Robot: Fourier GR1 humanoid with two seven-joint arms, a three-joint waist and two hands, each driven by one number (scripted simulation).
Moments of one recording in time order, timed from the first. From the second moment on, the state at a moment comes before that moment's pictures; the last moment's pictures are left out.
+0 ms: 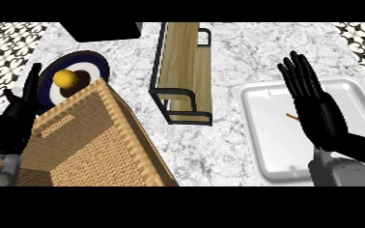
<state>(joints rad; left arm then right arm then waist) -0.07 0.60 -0.15 -1.58 0.11 0.25 0.09 -0.14 -0.24 0.06 -1.64 -0.24 0.10 -0.23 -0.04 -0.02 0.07</state>
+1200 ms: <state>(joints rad) -0.08 0.70 -0.23 -1.76 0.30 0.19 0.16 -0.14 -0.70 -0.23 -1.27 -0.05 -0.18 0.75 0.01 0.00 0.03</state>
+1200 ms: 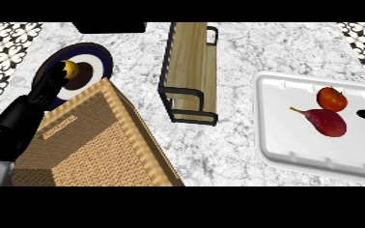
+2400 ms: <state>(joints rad) -0.23 0.69 -0.33 -1.68 0.34 0.19 0.17 -0.52 -0.78 0.21 -0.88 0.04 0.24 1.11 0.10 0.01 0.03</state>
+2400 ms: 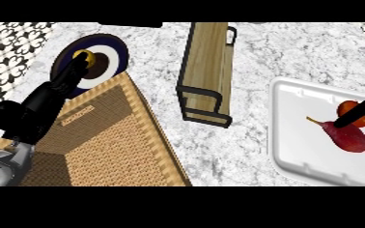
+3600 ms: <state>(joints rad) -0.16 0.71 -0.32 -1.69 0.34 0.24 0.15 -0.77 -0.63 0.38 -0.47 0.11 0.30 1.09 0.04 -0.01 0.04</state>
